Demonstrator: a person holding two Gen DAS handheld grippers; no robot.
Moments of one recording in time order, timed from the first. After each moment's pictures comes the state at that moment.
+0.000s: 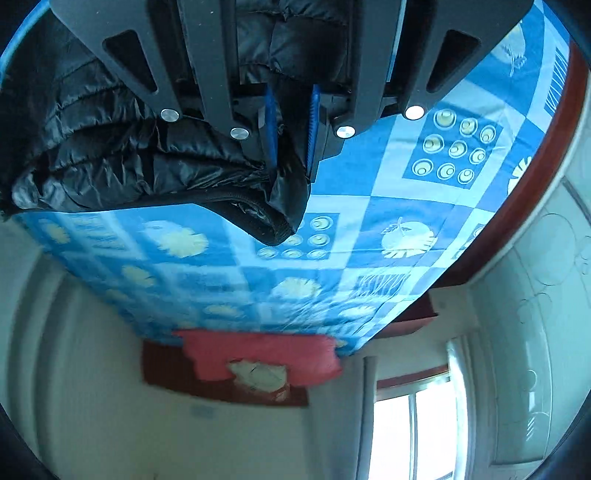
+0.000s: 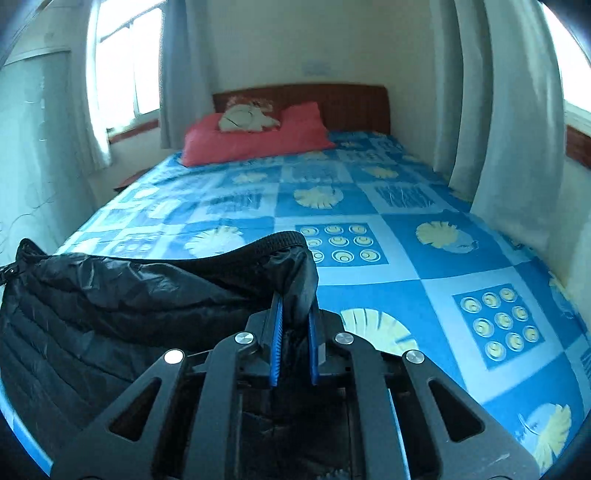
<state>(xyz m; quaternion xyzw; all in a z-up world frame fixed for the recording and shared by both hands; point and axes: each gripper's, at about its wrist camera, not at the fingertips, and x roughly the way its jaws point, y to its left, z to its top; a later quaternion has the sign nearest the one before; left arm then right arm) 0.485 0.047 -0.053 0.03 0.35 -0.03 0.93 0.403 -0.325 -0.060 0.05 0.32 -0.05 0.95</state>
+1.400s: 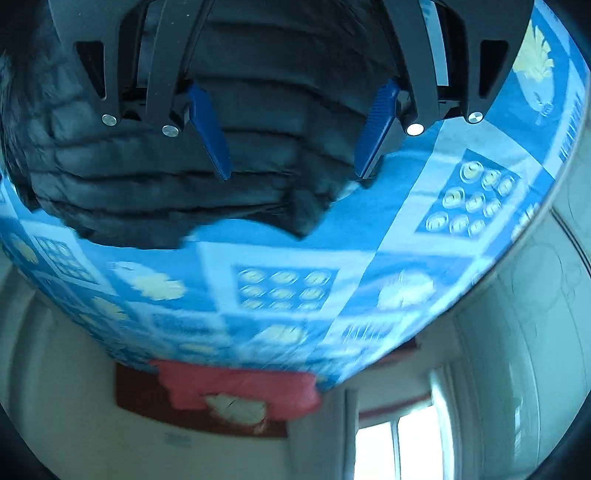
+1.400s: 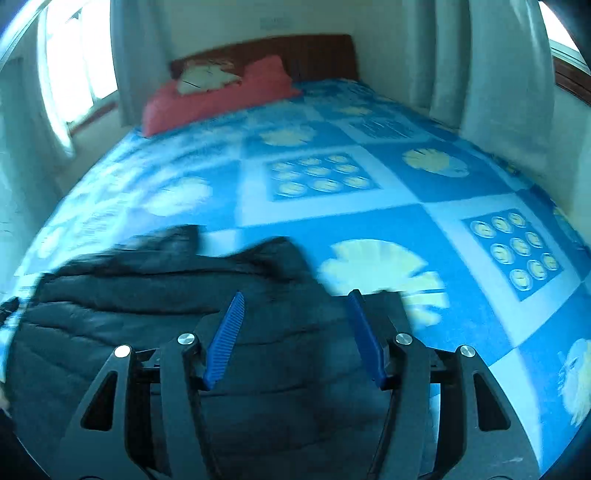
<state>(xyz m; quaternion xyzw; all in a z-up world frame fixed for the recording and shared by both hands) 0.462 0.014 -0.113 0.04 0.37 0.00 0.93 0.395 -0.303 -0.114 0.10 0.36 -0.07 0.93</state>
